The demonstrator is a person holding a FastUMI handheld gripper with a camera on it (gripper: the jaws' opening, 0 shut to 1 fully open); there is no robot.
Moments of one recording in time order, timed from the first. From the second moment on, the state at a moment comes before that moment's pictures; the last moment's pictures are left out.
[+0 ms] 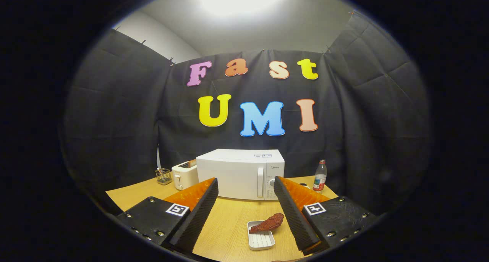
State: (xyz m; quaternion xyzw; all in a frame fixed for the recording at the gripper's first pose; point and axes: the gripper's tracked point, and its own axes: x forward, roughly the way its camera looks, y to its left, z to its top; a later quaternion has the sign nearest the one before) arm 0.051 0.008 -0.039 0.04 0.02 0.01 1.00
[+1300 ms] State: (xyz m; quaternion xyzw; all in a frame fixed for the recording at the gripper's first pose) arm 0.173 -0.016 -0.115 0.05 0.03 -0.02 1.00
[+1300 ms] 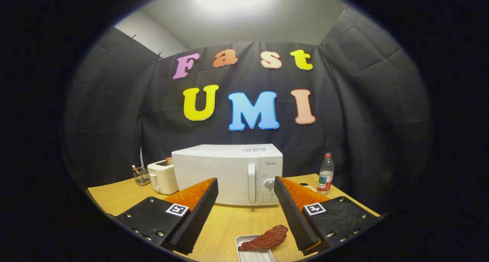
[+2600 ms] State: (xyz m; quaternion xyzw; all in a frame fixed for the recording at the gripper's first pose) arm 0.372 -0.029 -0.219 0.06 0.10 -0.09 0.99
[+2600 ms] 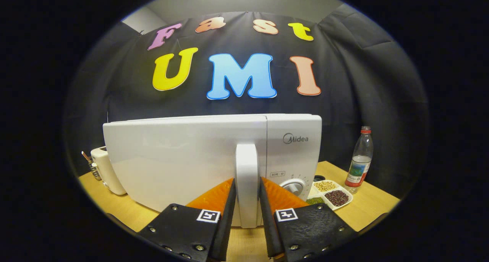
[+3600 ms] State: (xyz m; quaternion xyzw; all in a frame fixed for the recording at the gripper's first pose) arm 0.201 0.099 -0.195 0.08 0.11 0.05 0.99
